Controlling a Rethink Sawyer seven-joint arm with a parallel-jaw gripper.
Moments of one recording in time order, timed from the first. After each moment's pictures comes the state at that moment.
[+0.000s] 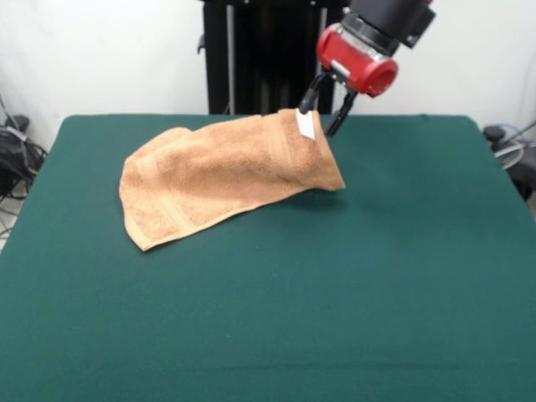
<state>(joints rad) 0.51 -0.47 -0.56 2.06 0.89 -0.03 2.01</state>
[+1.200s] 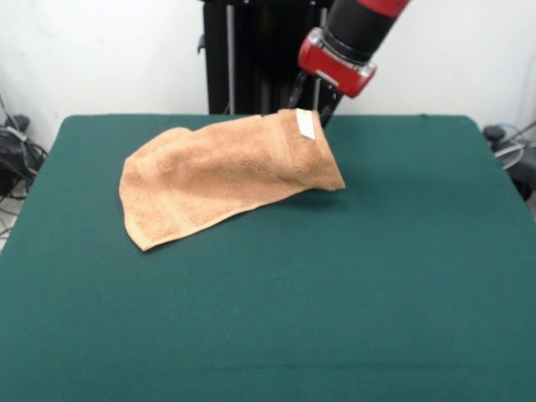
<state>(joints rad) 0.30 -0.51 -0.47 1.95 0.17 0.26 2.01</state>
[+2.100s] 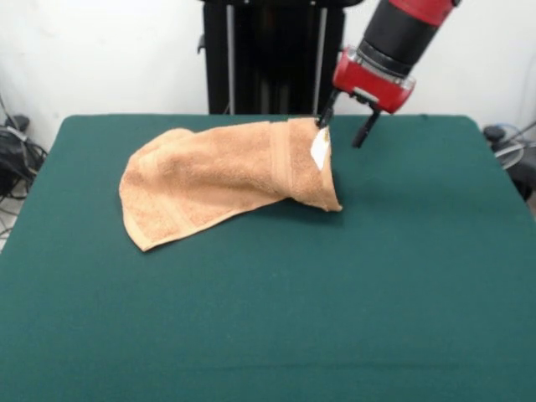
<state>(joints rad) 0.39 -0.48 -0.47 1.88 0.17 0.18 2.01</state>
